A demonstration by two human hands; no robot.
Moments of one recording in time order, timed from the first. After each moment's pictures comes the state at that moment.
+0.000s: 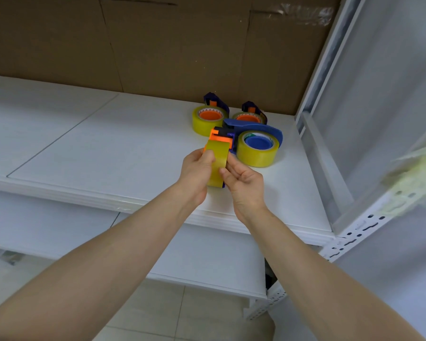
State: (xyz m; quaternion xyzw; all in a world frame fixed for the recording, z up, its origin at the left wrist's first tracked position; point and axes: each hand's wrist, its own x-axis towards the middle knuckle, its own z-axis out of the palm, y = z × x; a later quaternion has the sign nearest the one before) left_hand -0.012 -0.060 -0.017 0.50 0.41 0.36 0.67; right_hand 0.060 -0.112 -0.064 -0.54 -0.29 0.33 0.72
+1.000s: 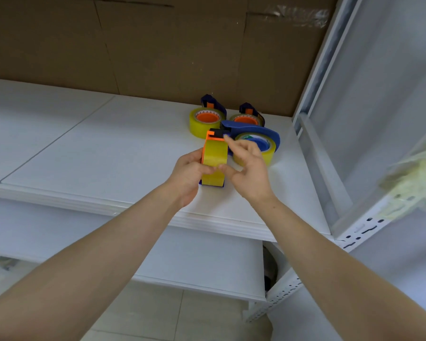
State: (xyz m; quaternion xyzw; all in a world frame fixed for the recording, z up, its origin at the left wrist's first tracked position) left_hand -0.021 -0.033 -0.032 0.56 0.30 0.30 0.72; right_hand 0.093 -0.104 -0.043 -0.71 -0.53 0.05 0.47
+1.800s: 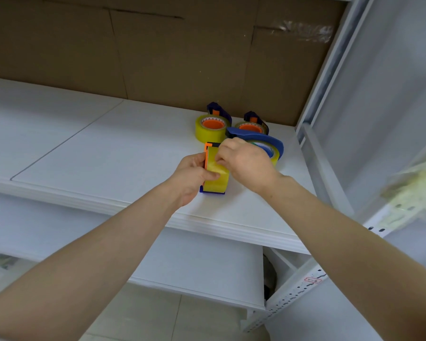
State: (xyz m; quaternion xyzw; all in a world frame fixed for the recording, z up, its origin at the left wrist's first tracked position) left_hand -0.030 -0.024 -0.028 0.59 0.30 0.28 0.70; right_hand 0.095 -0.090 0.002 -0.65 -0.74 -0.16 0.10
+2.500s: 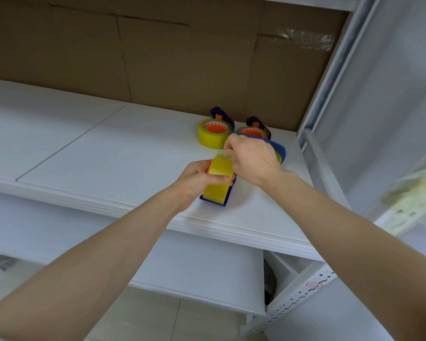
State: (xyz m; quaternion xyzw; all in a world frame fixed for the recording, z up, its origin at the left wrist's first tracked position) left_hand -0.038 -0.026 -0.029 0.64 0.27 0.22 0.68; right_hand 0.088 -0.085 0.024 -0.75 -0.64 -0.13 0.10
